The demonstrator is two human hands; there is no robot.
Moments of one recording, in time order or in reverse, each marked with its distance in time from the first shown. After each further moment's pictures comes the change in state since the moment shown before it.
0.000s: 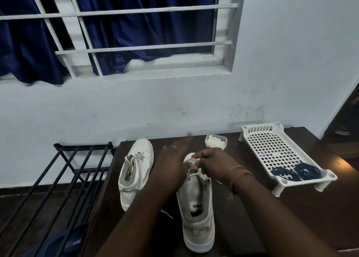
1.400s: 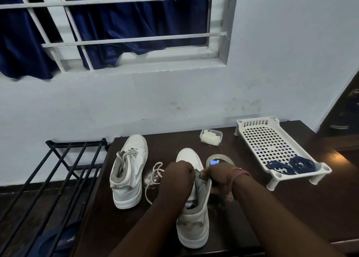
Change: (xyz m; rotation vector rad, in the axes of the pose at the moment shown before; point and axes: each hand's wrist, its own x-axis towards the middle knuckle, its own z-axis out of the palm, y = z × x) left_hand -0.007 -0.004 0.075 0.105 0.097 -0.038; right_hand 0.012 0.051 -0.008 0.312 -0.117 0.630
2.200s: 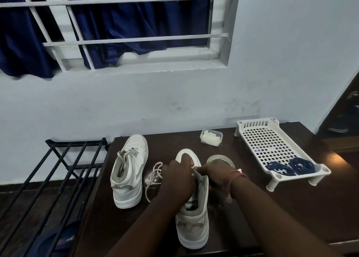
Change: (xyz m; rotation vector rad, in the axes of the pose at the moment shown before) left_hand -0.002 0.000 -0.001 0.109 -0.063 -0.016; right_hand 0.001 0.001 0.002 -0.253 0.137 -0.236
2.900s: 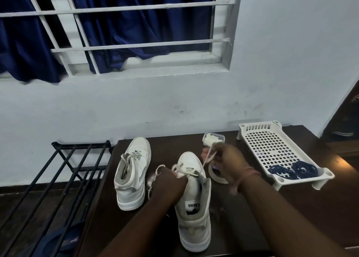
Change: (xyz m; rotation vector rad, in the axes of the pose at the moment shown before) left_hand -0.007 -0.019 -0.015 -0.408 -0.166 -0.629; right_hand -0.012 -0.030 -0.023 0.392 0.071 -0.347
